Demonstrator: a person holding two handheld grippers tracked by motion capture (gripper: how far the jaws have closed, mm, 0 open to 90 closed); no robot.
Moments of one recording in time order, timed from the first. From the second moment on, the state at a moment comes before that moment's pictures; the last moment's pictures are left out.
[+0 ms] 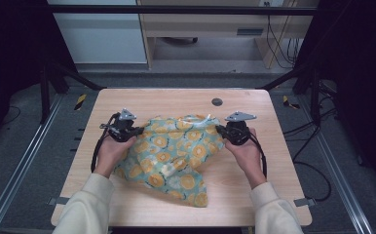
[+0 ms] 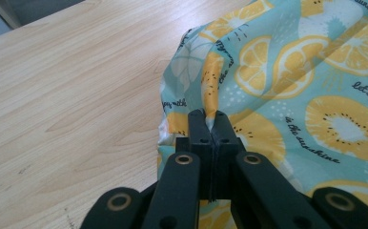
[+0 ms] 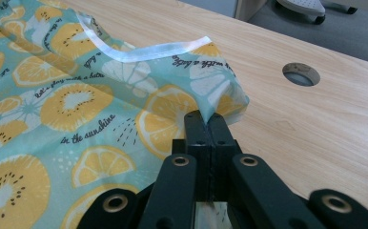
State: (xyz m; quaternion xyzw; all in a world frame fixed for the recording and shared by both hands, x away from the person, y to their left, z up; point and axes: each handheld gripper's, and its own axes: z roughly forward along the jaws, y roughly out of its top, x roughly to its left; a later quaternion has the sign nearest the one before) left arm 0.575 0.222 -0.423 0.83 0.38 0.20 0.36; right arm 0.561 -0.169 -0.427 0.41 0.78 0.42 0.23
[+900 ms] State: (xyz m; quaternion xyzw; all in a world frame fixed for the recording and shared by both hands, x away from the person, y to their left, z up) left arm 0.532 0.242 -0.379 0.79 0.36 0.24 0.44; right arm 0.528 -0.171 -0.379 0.36 0.76 0.47 0.28
